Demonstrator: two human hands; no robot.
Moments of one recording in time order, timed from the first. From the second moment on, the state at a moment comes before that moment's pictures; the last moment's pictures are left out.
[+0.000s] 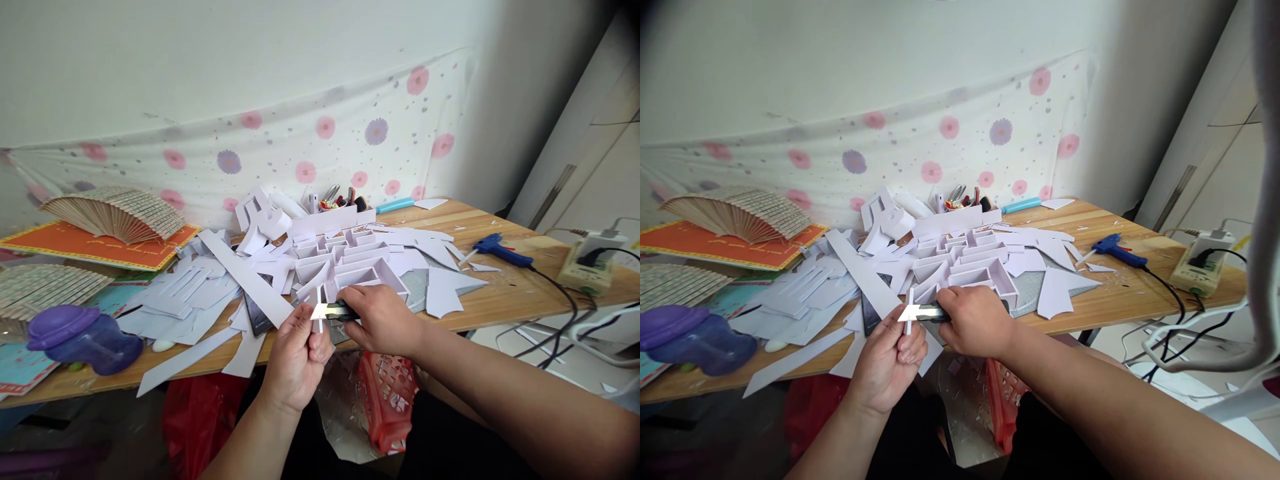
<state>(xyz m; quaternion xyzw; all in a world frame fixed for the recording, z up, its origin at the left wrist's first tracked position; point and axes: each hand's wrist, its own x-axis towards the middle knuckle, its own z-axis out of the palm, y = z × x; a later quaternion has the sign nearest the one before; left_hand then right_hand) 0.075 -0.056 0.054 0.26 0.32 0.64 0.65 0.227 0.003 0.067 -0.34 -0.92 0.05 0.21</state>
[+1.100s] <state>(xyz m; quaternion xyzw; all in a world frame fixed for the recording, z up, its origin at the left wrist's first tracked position) 0.076 -0.059 0.054 0.29 0.33 0.63 0.65 0.221 0.004 0.065 -0.40 -0.89 0.04 0.23</state>
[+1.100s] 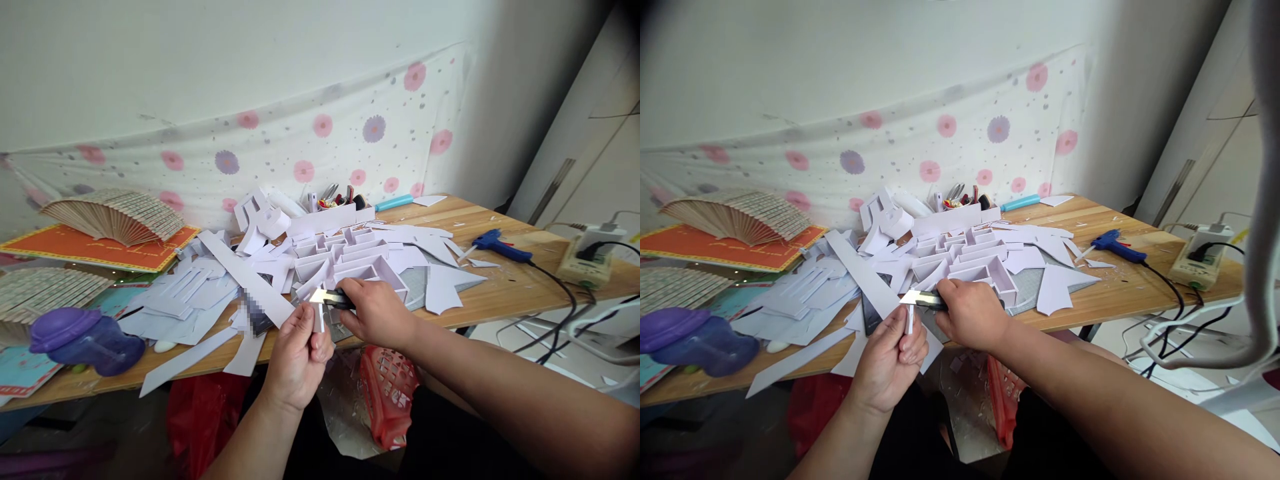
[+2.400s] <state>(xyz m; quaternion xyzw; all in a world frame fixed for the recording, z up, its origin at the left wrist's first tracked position) 0.066 -0.054 0.049 0.27 0.35 0.64 0.63 0.224 0.010 0.052 -0.39 -0.87 0.12 0.26</state>
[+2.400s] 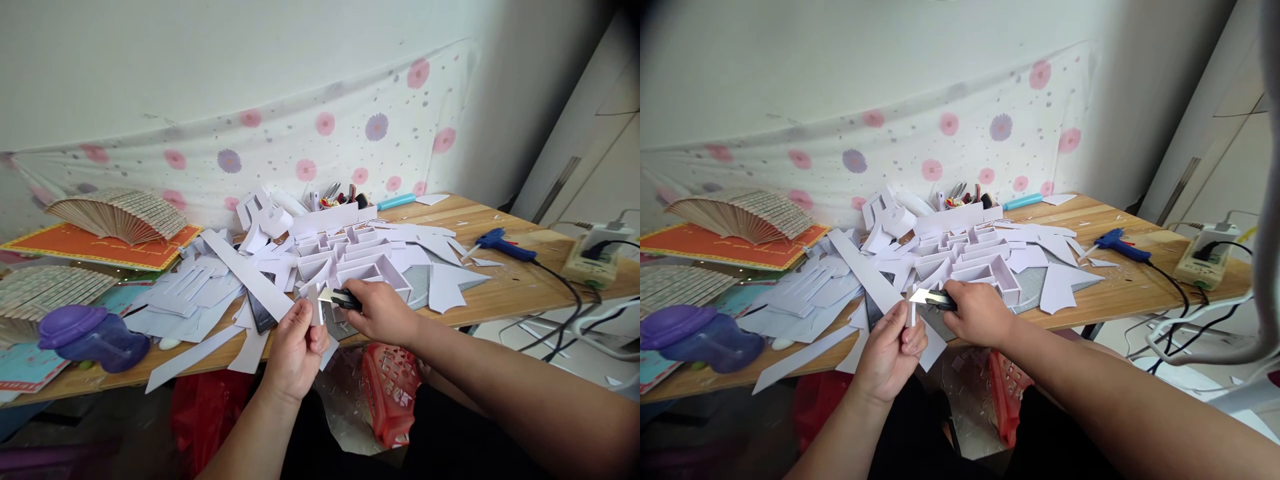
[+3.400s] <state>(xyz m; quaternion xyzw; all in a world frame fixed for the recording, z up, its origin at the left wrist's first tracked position) 0.074 -0.060 0.034 0.36 0.27 0.53 0.72 0.236 0.023 0.061 -0.18 -0.66 0.64 0.35</state>
